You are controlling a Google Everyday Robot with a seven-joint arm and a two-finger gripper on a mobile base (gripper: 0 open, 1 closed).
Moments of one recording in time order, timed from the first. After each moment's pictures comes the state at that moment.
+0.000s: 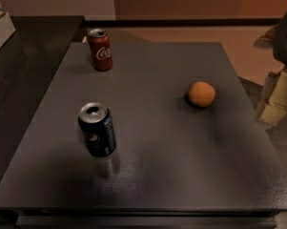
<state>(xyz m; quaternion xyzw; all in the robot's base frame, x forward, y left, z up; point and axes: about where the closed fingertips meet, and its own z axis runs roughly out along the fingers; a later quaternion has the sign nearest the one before) 0.439 -0.216 0.976 -0.60 0.78 -0.03 0.16</state>
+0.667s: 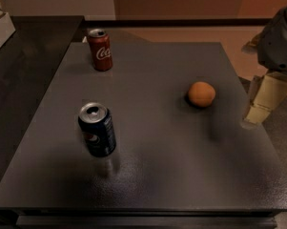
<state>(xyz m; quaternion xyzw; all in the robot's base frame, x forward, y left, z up) 0.452 -0.207 0.958 -0.61 0.78 -0.02 0.16</state>
